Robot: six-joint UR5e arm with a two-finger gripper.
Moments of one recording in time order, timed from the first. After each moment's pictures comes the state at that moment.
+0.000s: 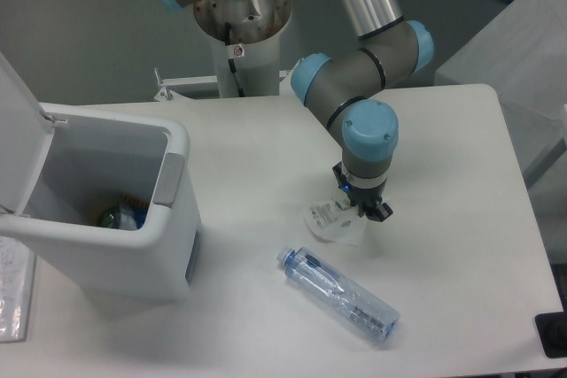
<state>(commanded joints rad) 2.59 -2.00 -1.78 -0.89 1.66 1.51</state>
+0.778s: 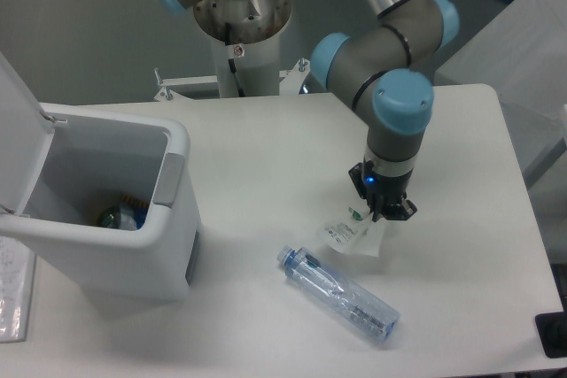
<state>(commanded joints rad) 2.64 -1.94 -1.59 -0.99 1.39 1.31</state>
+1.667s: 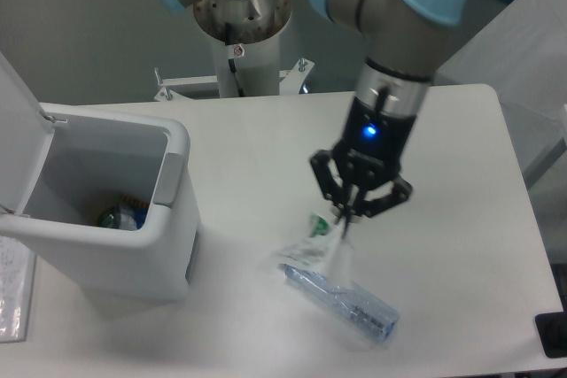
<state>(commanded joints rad) 2.50 -1.74 -1.44 -1.04 1.00 0.85</state>
